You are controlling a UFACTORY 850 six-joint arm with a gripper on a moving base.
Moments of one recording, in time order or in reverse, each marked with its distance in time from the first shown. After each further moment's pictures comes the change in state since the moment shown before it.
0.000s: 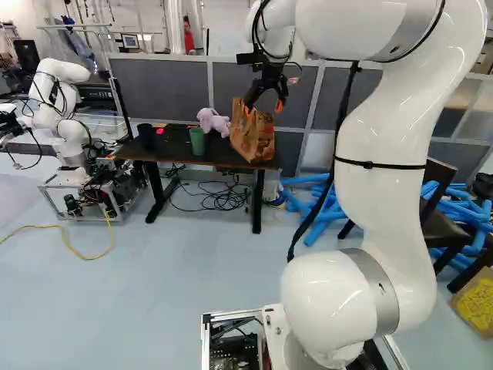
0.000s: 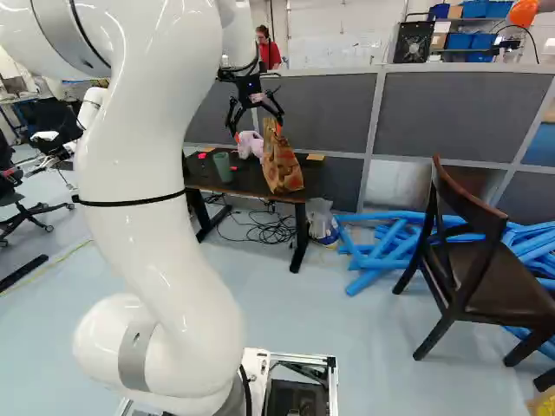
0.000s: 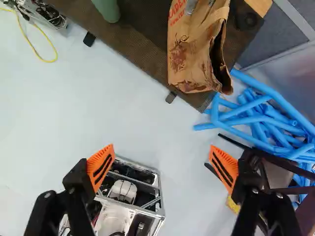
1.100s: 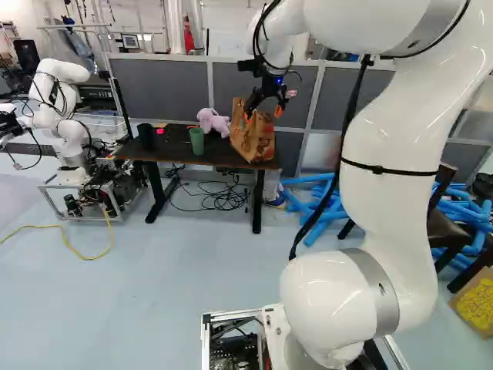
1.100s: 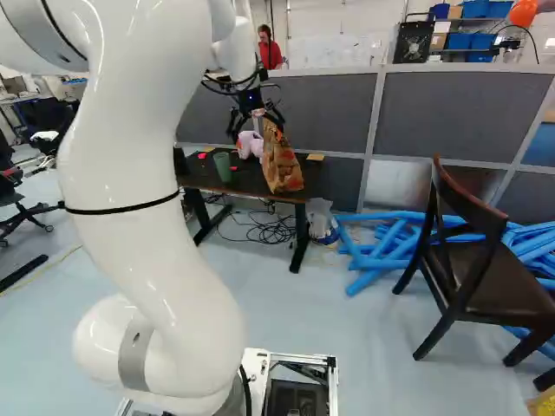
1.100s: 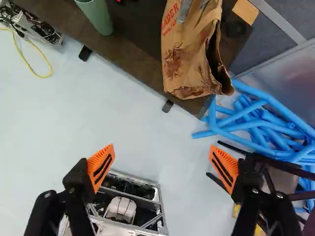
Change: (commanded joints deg) arm -0.1 4.2 10.4 0.0 12.9 2.7
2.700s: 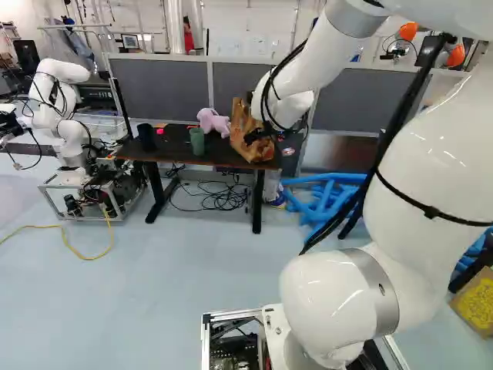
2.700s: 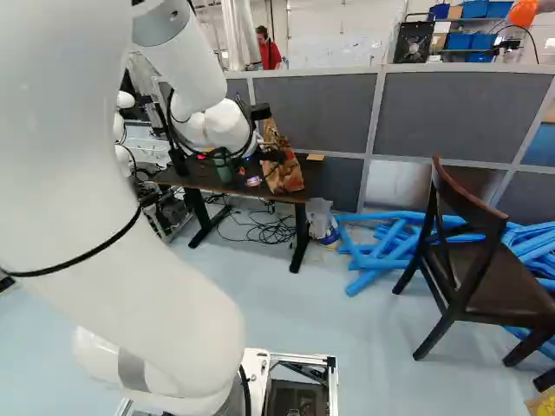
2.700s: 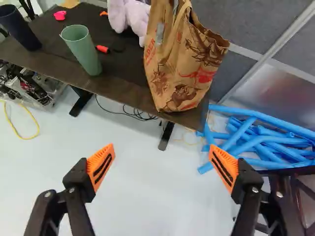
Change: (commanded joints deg) arm -0.2 17.0 42.0 -0.2 52.1 10.8
